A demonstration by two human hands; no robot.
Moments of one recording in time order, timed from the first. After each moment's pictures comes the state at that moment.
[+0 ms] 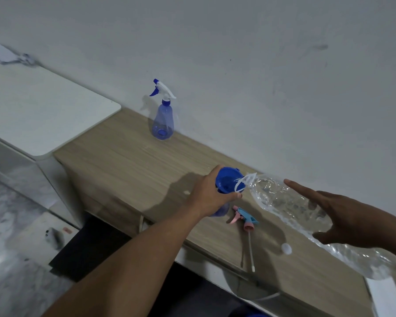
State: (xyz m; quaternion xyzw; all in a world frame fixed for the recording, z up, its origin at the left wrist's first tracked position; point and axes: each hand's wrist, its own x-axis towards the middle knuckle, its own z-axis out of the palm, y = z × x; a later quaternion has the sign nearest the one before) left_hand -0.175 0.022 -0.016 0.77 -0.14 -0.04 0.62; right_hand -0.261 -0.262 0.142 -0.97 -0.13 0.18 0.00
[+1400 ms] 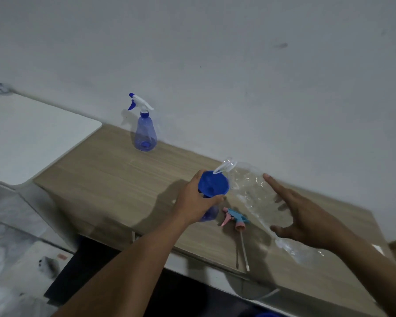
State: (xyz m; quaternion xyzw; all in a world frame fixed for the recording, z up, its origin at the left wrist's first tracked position) left_hand -0.175 0.021 -0.019 0.78 -0.13 -0.04 0.61; right_hand -0.277 -0.249 0.083 -0.98 -0.11 0.05 0.14
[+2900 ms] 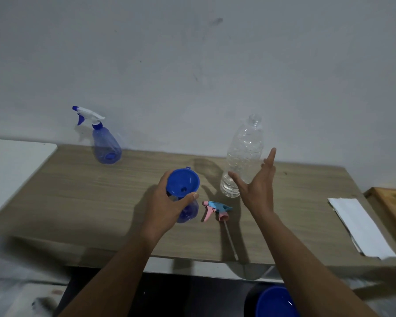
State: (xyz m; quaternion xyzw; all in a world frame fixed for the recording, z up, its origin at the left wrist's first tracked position) left_hand -0.185 0.016 -0.001 0.79 -0.12 -0.06 0.60; right_hand -0.219 -0.229 -0.019 -0.83 0.23 -0.30 0.40
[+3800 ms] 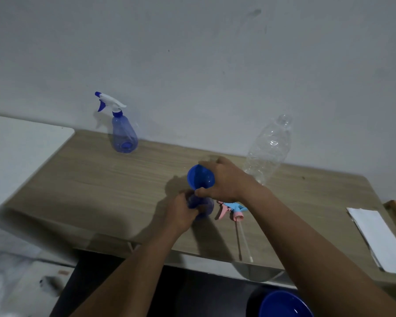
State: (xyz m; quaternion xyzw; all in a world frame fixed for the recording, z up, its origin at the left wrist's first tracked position) left_hand -0.169 0.021 -0.052 0.86 -0.06 -0.16 0.48; right_hand -0.173 -0.133 0.052 -0.98 0.00 0.11 0.18
